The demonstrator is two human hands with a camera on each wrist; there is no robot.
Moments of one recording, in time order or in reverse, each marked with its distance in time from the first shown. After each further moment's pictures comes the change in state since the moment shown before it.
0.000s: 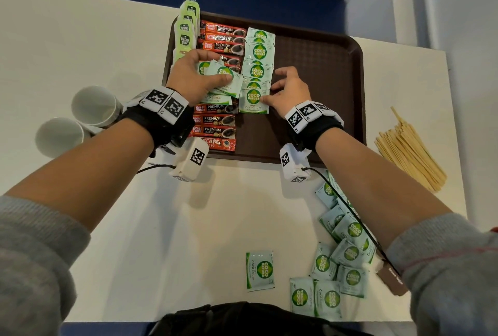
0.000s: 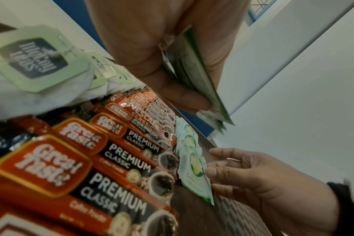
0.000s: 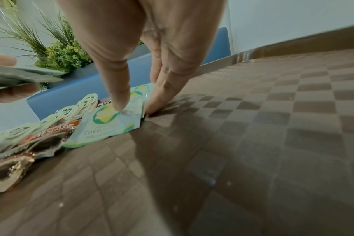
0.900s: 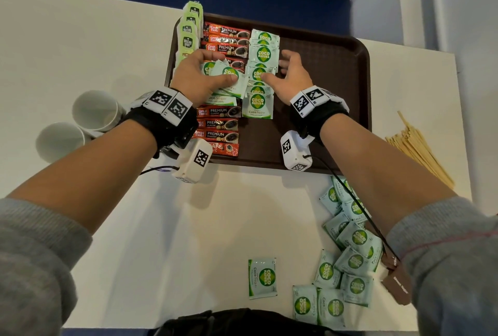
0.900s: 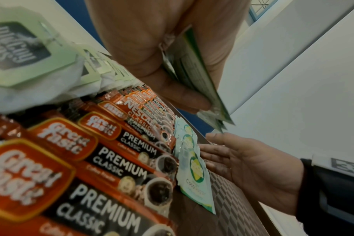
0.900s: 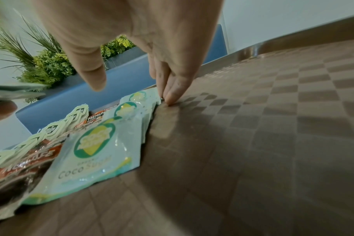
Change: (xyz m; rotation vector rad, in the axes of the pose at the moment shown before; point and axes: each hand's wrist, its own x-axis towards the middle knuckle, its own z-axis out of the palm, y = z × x) left_hand 0.008 0.003 0.000 0.004 -0.020 -0.018; right_hand 0.021 -0.020 -0.007 0.109 -0.023 -0.015
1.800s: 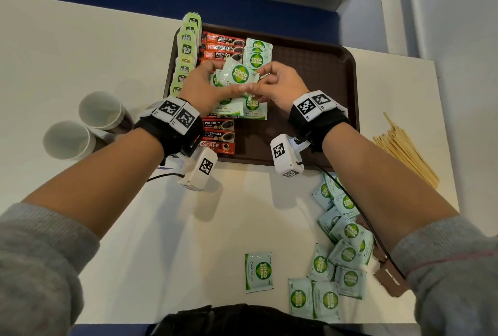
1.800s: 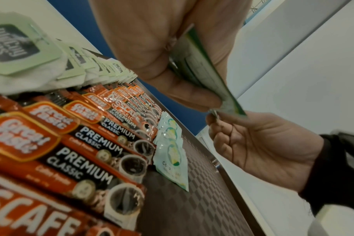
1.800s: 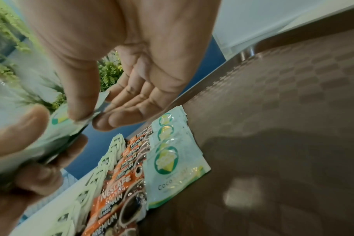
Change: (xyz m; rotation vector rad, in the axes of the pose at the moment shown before) left_hand -0.027 0.008 0.015 0.024 -0.040 0.108; right_hand -0.038 -0.017 -0.008 0.337 -0.188 -0.122
